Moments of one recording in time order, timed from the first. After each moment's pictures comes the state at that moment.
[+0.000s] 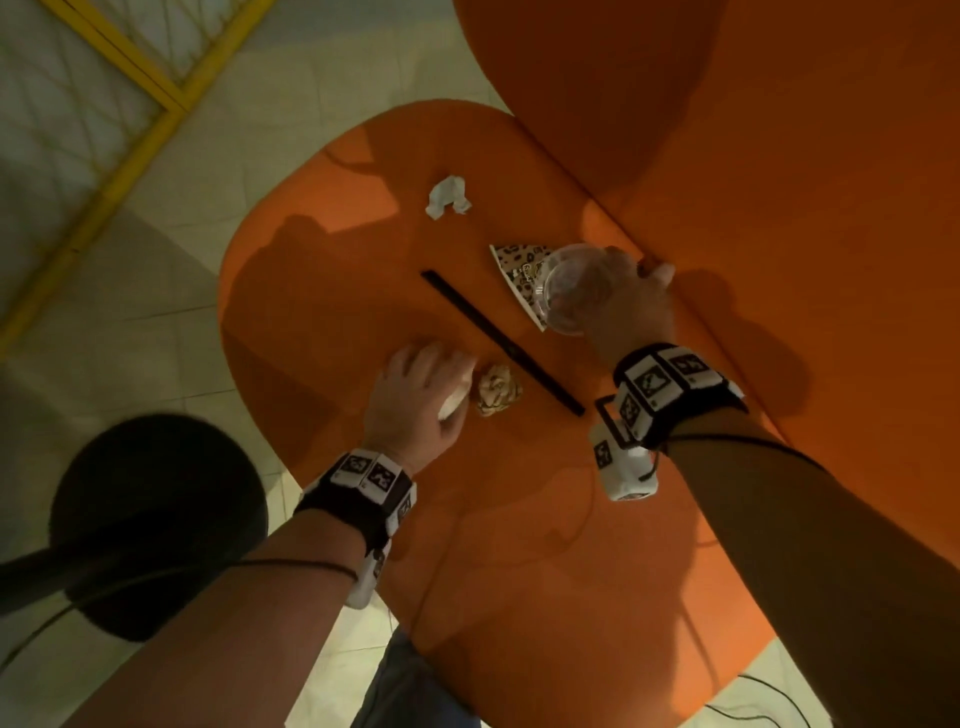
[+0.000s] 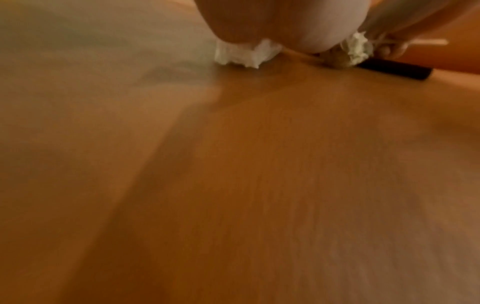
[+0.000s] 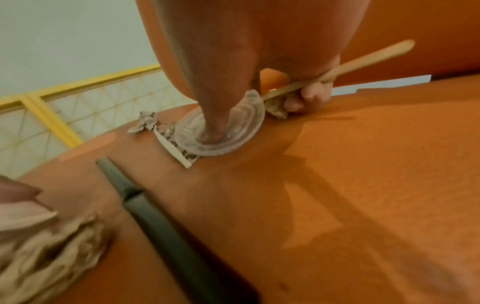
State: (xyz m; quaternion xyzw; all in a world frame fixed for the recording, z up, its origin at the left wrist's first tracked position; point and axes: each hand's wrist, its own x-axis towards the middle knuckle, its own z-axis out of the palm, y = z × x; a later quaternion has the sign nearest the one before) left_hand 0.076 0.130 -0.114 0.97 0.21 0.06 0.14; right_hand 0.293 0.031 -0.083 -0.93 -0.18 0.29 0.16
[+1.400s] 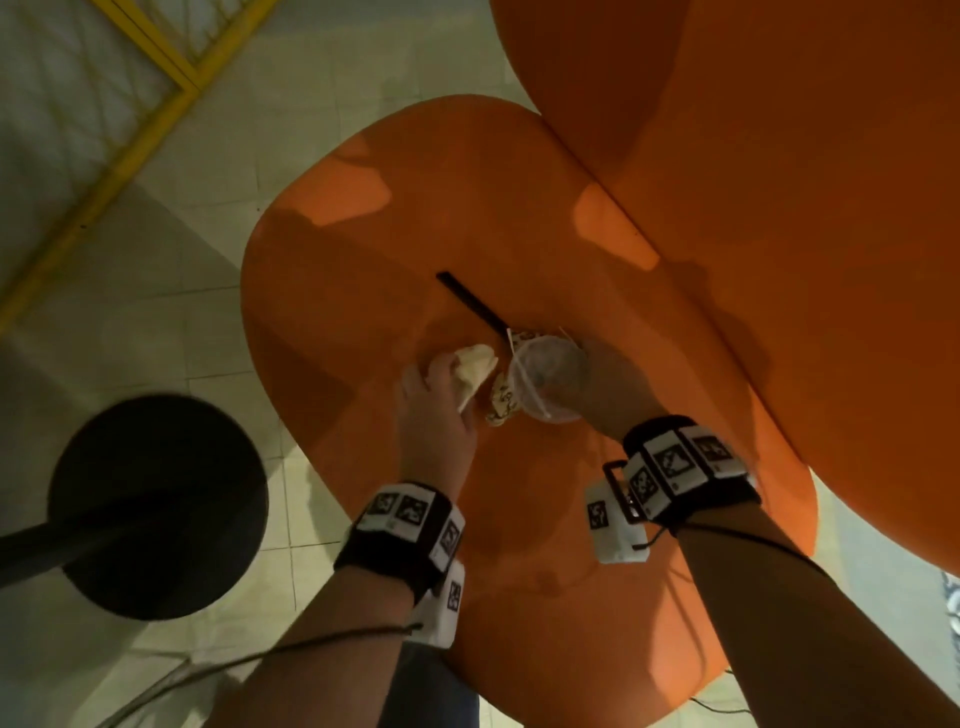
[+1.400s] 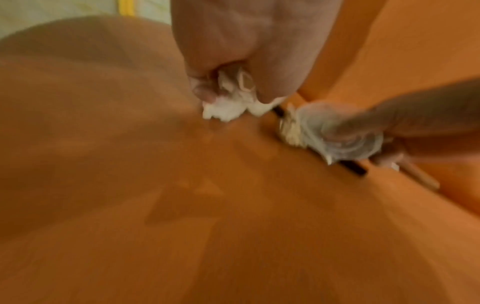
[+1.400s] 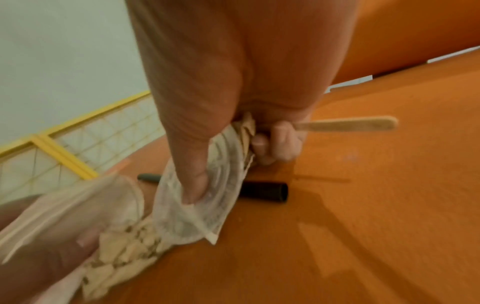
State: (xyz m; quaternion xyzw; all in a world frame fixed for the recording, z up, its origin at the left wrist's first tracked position) left_hand 0.078 0.089 -0.072 0.81 0.52 -0.04 0.29; right_hand 0.239 0.004 -0.074 -0.84 -0.26 0.45 0.19
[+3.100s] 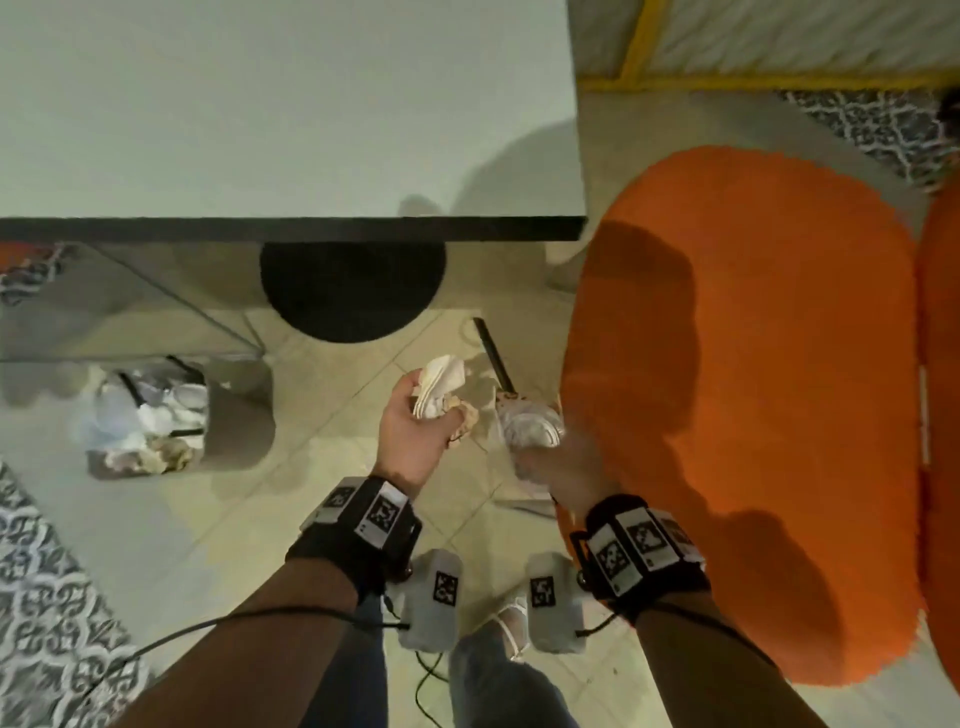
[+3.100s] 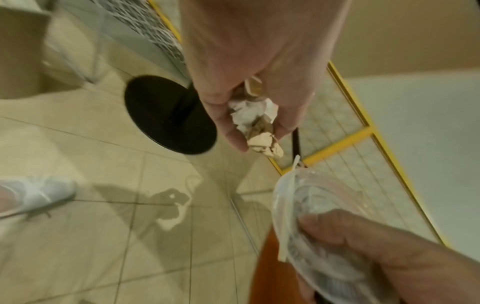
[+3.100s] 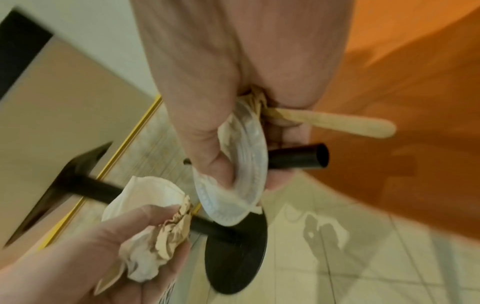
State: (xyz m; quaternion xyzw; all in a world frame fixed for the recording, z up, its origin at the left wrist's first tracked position) left_hand -0.212 -0.097 -0.042 0.27 0.69 0.42 0.52; right_hand -0.046 -0.092 -0.030 -0.71 -0.39 0.58 0.11
